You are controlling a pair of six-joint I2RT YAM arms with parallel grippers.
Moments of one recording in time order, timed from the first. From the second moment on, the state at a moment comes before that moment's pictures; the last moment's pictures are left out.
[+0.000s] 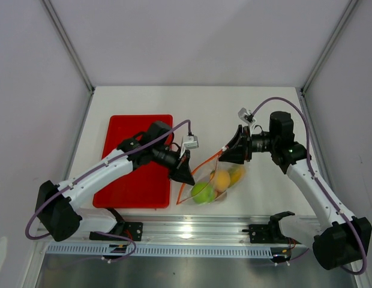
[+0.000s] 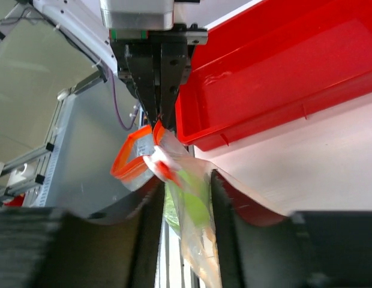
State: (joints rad) left arm -0.72 1.28 1.05 -0.59 0.95 0.07; right arm 0.28 1.08 0.93 -0.24 -1.26 0.08
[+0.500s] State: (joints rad) left arm -0.70 1.21 1.02 -0.53 0.83 0.02; right arm 0.37 0.98 0.84 -0.18 -1.10 0.21
